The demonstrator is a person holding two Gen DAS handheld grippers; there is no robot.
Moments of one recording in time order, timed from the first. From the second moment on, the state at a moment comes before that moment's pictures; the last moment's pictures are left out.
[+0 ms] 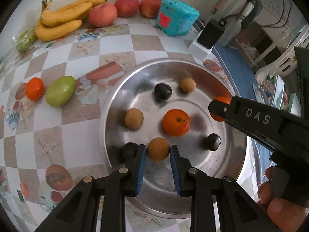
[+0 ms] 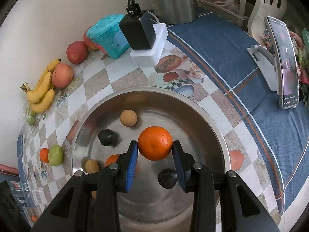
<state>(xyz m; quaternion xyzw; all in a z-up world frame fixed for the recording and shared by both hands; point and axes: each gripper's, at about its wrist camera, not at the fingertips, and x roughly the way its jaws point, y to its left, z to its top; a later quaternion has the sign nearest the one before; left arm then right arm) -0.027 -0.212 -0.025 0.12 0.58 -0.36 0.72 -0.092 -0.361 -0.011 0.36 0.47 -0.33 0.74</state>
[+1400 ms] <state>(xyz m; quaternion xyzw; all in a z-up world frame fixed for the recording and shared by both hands) 0.020 -0.177 -0.003 0.06 0.57 -0.32 0.75 -0.084 -0.346 0.008 0.35 0.46 -0.31 0.75</state>
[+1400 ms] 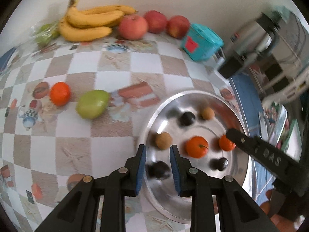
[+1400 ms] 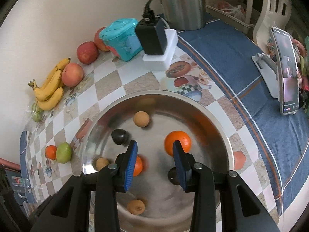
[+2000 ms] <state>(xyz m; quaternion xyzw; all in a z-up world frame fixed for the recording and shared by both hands) 0.070 -0.123 0.003 -0.02 0.59 -0.22 0.78 -0.072 -0.332 0.009 0.33 0.48 -0.28 0.76</state>
